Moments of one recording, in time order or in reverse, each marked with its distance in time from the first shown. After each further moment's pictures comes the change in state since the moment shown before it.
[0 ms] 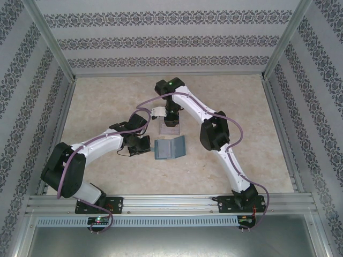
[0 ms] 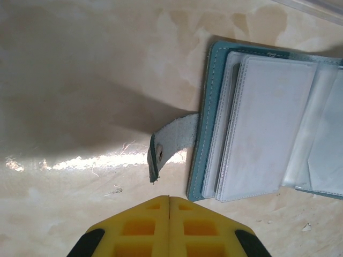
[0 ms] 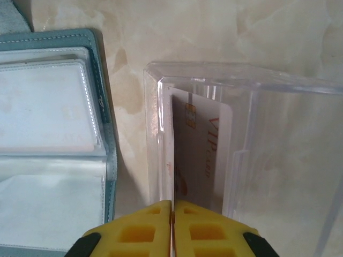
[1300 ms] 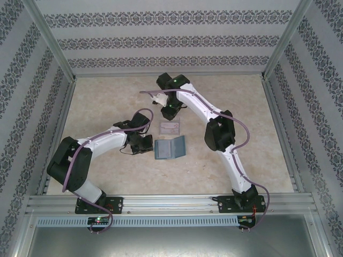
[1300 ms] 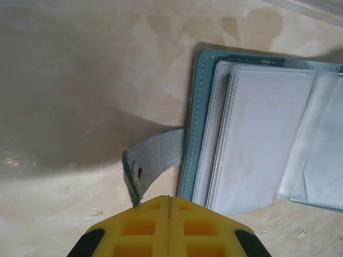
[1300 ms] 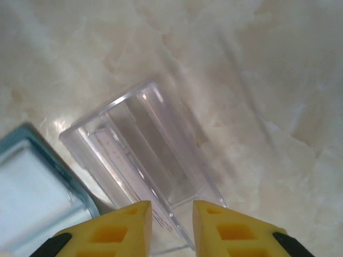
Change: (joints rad) left arm 0.000 0.084 0.035 0.036 0.038 0.008; right arm -0.017 -0.116 -0.116 0.206 0.072 0.568
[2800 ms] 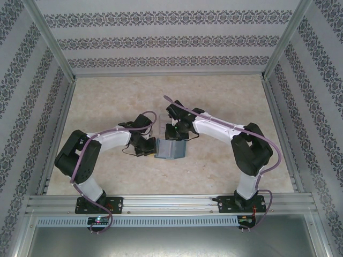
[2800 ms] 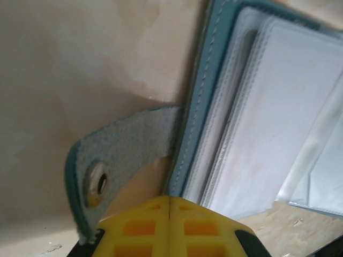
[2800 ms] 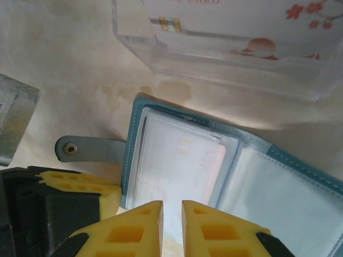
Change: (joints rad) left arm 0.002 0.098 -0.014 0.067 0.137 0.027; right arm 0.103 -0.594 -1.051 0.697 -0.177 1.011
